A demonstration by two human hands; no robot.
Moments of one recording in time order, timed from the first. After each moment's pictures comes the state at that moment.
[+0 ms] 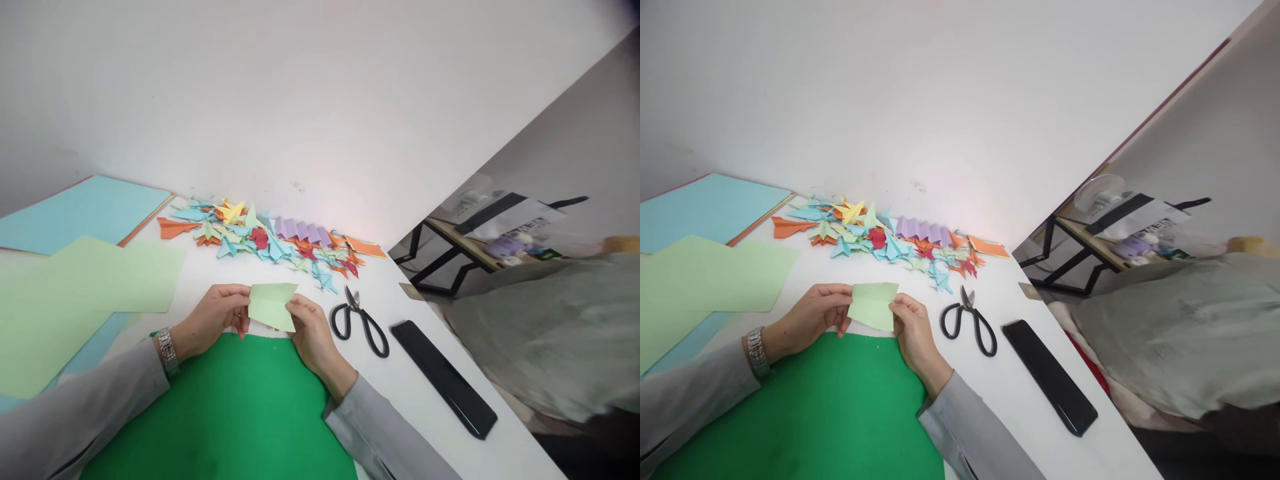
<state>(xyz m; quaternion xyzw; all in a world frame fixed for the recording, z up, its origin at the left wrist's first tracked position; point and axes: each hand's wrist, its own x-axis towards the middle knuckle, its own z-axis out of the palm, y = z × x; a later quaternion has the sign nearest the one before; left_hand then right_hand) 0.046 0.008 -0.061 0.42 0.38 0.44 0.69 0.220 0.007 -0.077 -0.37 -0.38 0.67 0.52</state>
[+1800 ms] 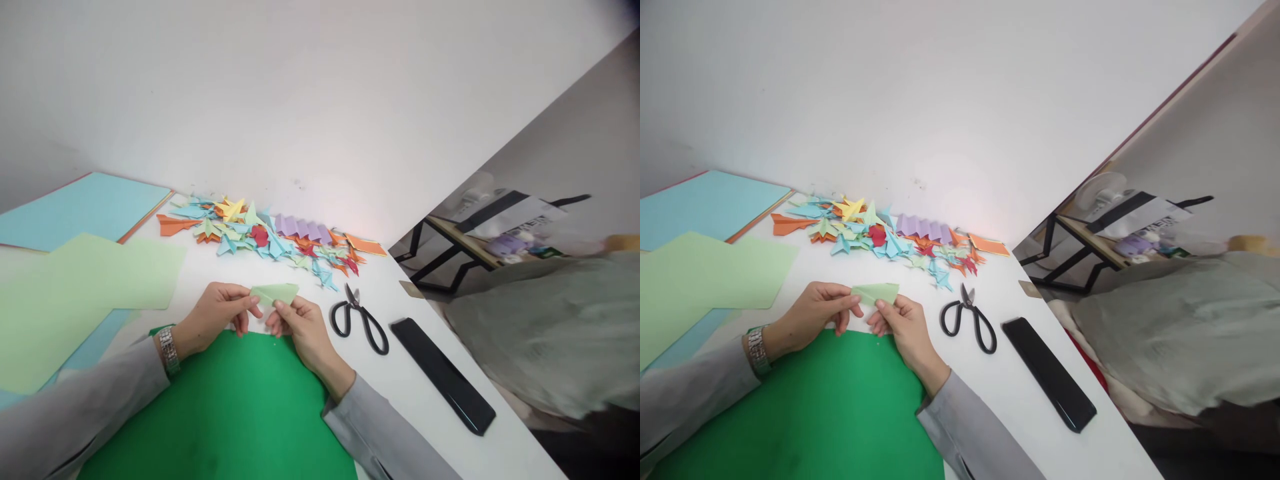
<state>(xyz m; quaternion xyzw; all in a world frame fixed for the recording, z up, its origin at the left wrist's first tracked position) 0.045 0.005 -0.062 0.51 0.43 0.41 0.62 0.221 0.005 -0.081 -0.40 -0.49 0.62 0.47</state>
